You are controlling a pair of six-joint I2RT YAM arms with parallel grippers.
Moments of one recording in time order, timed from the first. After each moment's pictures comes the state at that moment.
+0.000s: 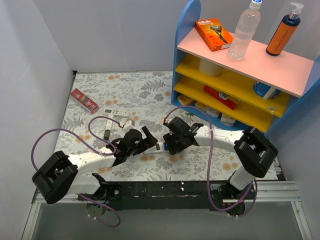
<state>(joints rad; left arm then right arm) -0.79 1.24 0.42 0.13 -0.22 -1.09 0.90 1.60 0.90 -0.43 -0.01 0.34</state>
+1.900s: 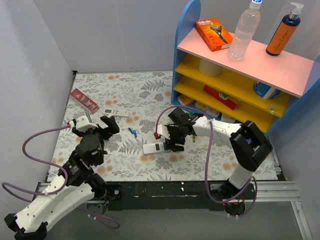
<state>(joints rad) -0.76 0.44 0.61 -0.28 -0.90 -0.44 0.79 1.67 1.04 -0.54 -0.38 -0.80</state>
